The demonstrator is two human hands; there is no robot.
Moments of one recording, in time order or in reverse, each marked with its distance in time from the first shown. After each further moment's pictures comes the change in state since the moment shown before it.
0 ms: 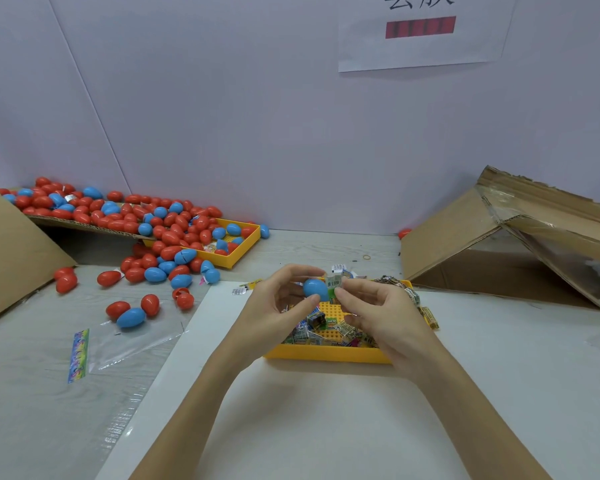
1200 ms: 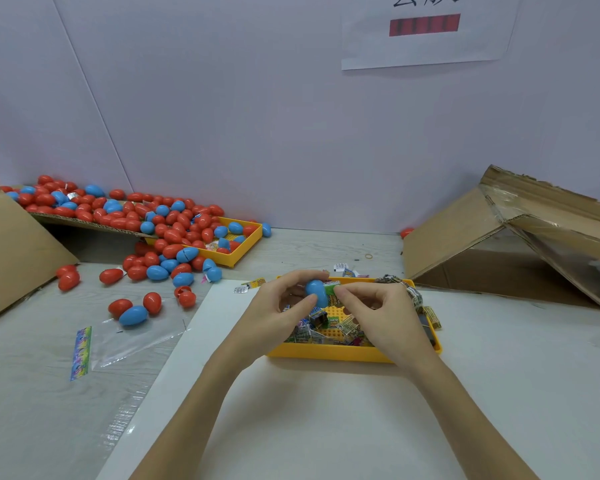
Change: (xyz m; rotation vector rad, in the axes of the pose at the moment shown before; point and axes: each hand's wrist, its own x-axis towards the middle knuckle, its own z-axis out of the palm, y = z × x) left_hand 0.000 0.001 -0.001 0.073 -0.044 -0.038; right_hand -0.002 0.005 0.003 -0.409 0.058 -0.319
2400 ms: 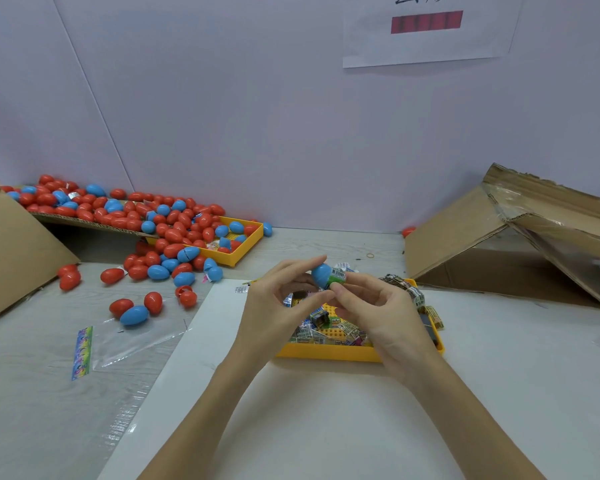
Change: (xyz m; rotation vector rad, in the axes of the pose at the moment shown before) left_hand 0.003 -0.008 0.010 -0.088 0.220 0.291; right_hand -0.005 -0.017 0.007 0.502 0.008 0.293
